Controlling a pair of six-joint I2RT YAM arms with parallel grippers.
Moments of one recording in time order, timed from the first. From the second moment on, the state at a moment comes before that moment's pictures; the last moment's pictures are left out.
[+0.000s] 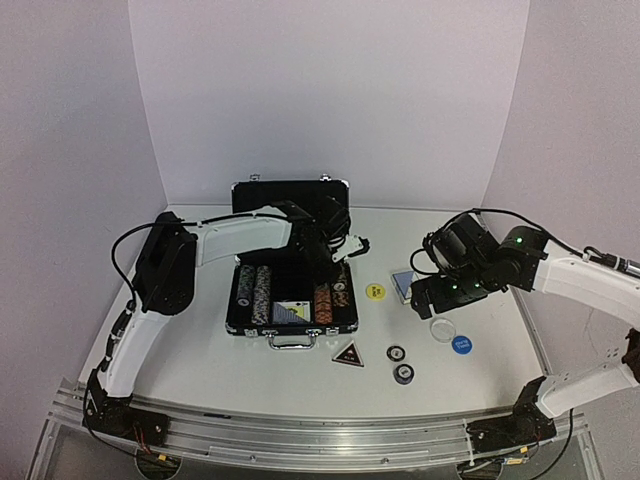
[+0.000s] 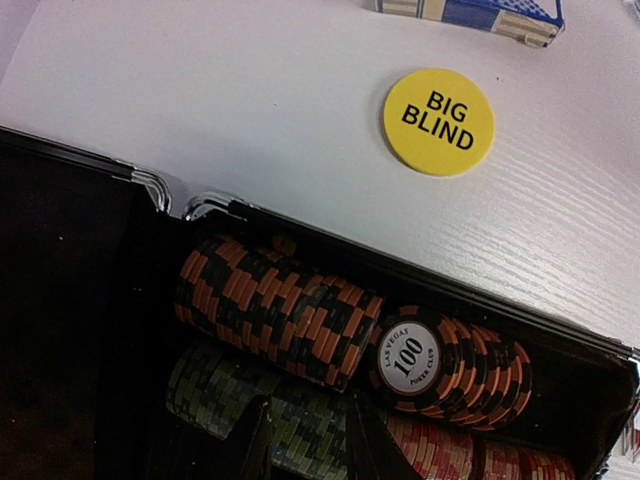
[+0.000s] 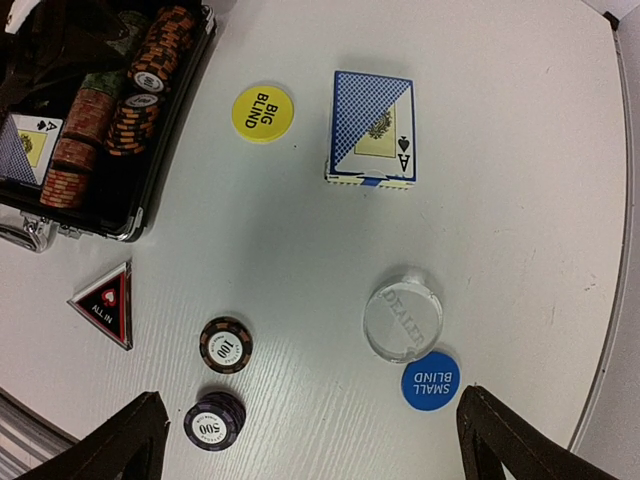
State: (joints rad) left arm -0.87 2.38 2.11 -0.78 -0.02 0.37; right arm 0.80 1.26 1.05 -0.89 0.28 0.41
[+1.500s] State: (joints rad) left arm -0.96 2.31 1.93 -0.70 -0.15 0.35; right arm 0.80 1.27 1.03 -0.86 0.21 0.34
